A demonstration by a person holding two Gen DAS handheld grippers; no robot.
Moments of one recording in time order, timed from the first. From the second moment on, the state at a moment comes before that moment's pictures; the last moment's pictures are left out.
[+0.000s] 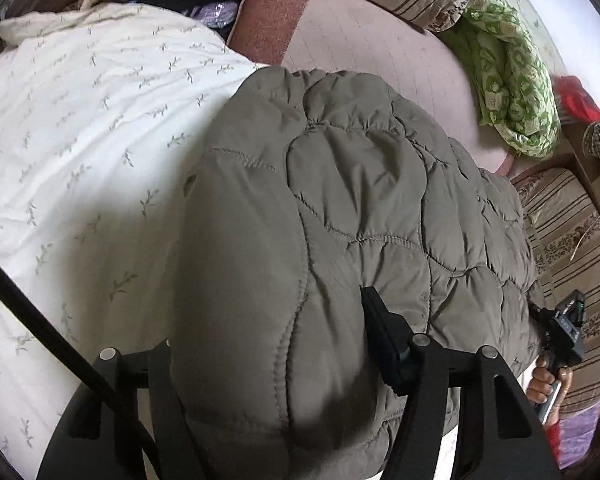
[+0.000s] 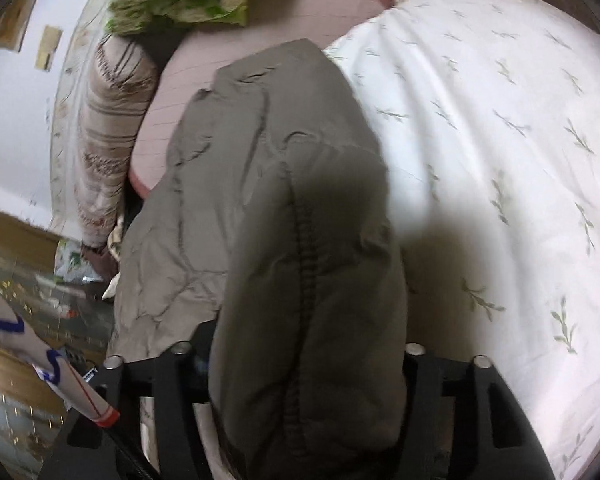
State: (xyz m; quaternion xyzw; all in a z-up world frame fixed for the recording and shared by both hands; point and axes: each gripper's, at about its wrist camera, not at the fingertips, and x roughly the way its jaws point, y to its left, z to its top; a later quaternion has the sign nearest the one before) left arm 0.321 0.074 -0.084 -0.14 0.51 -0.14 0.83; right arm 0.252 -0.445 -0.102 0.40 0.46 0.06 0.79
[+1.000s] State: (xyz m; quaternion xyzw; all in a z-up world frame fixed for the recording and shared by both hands) left arm 0.304 0.050 -0.073 -0.04 0.45 -0.04 0.89; right arm 0.265 -0.366 -0.050 0.11 0.42 -0.09 0.90
